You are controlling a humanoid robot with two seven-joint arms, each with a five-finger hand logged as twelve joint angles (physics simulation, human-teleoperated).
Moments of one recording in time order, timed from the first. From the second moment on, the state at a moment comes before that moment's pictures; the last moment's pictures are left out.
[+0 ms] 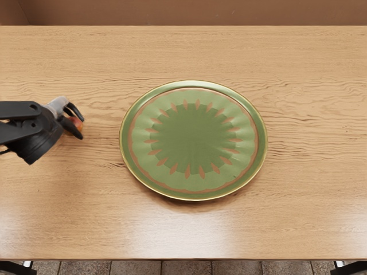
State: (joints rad) left arm -1.36 0.61 0.33 -1.40 0.50 0.55 0.61; right arm -0.06 0.00 -0.08 0.22 0.04 -0.04 -0.18
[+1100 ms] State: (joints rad) left arm -1.38 0.43 -0.16 -1.44 0.29 -0.01 0.61; right arm -0.06 0.00 -0.08 0.22 0.04 -0.04 -0.18
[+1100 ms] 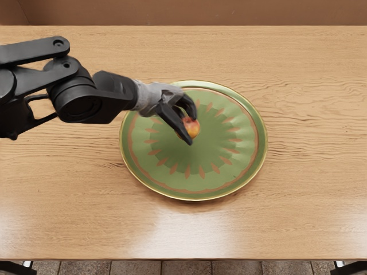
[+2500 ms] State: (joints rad) left arm -1.23 0.61 -0.32 -1.42 0.21 -0.12 0.61; right arm -0.06 0.00 -0.08 0.22 0.04 -0.04 -0.18
